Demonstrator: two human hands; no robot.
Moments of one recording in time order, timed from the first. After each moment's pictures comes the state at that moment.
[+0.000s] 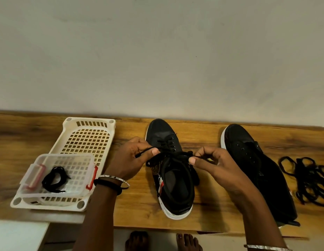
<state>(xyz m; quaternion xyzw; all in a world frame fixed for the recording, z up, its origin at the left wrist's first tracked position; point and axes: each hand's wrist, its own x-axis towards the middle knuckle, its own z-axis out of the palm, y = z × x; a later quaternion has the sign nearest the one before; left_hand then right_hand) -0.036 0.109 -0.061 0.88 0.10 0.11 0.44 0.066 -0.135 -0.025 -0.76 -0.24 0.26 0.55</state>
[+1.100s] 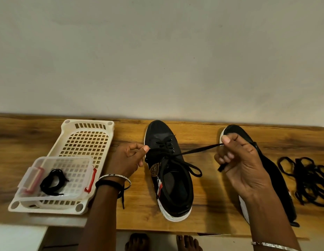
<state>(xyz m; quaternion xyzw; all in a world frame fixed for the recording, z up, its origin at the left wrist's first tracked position) -0.030 0.106 -0.071 0.76 0.28 0.10 0.57 0.080 -0.153 -0.017 -0.50 -0.05 0.22 0.84</state>
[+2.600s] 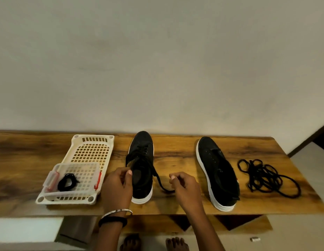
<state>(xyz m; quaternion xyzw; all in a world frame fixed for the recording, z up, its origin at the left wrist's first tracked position) -0.118 0.036 -0.025 0.80 0.38 0.25 0.38 -0.029 -0.136 -0.033 -0.85 -0.09 0.13 0.50</state>
